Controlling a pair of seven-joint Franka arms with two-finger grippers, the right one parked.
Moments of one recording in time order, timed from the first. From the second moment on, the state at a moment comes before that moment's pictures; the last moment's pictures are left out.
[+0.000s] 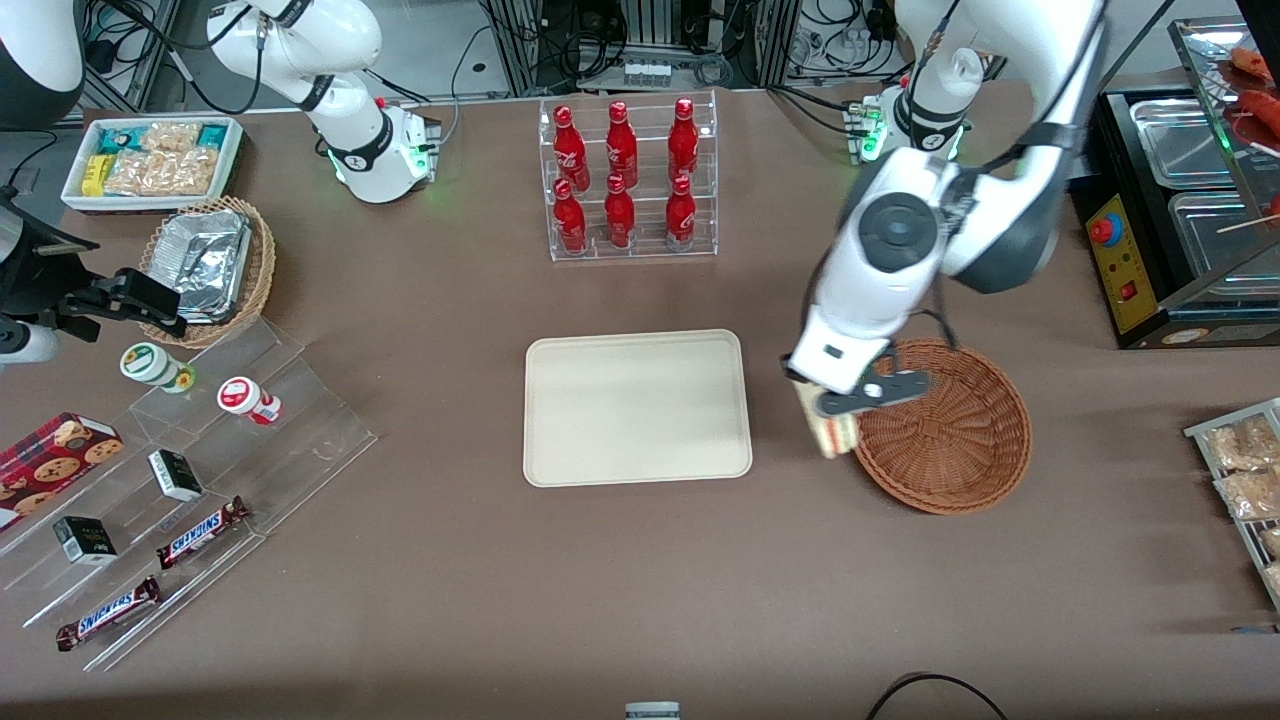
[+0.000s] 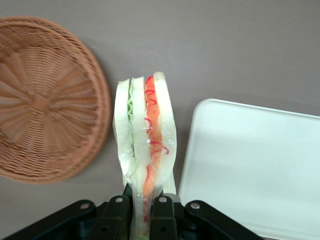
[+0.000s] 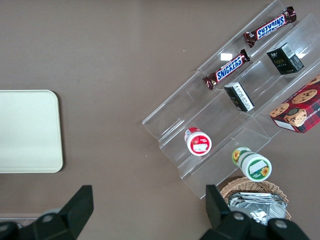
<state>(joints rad) -0.42 0.29 -0.14 -1.75 0.07 2.03 -0.77</state>
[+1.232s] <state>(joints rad) -0.72 0.68 -0.14 -1.47 0.07 2.16 -0.83</state>
